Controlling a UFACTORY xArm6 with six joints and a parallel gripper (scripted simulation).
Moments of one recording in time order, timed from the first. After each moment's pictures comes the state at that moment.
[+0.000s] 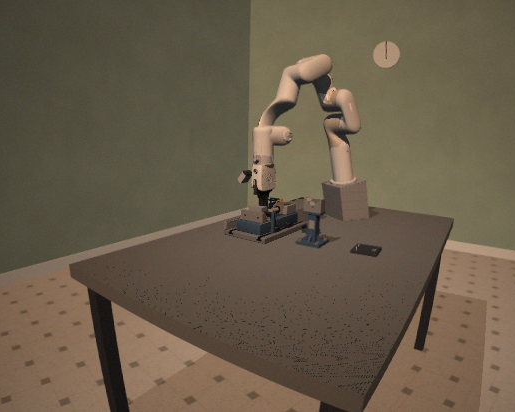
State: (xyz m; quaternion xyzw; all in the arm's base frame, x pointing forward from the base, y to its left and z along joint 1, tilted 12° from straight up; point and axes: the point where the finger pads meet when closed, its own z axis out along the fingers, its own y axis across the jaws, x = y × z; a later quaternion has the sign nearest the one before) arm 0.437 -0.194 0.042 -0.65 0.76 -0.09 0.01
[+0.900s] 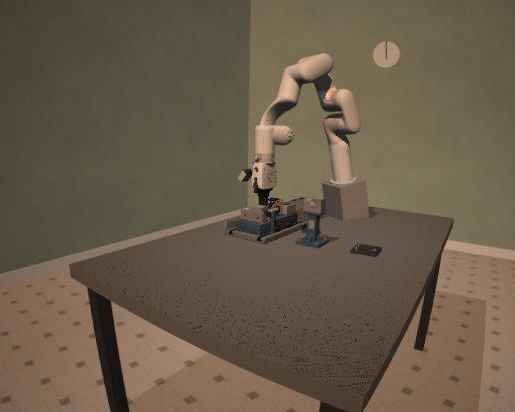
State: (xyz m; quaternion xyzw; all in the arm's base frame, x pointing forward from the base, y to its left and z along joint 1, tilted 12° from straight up) arm 0.435 -0.194 0.047 -0.65 0.75 -0.10 0.02
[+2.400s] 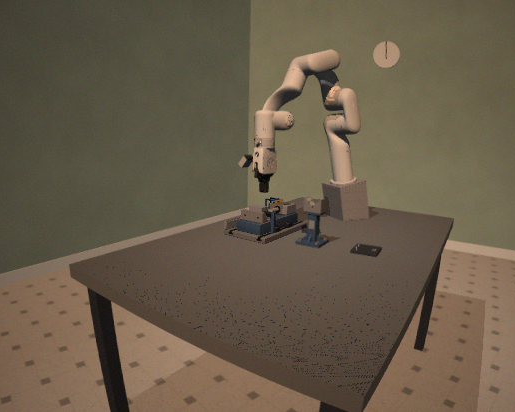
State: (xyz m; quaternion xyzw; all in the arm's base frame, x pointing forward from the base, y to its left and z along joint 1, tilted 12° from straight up) arm 0.423 -0.187 0.101 -0.65 0.75 -0.10 0.02
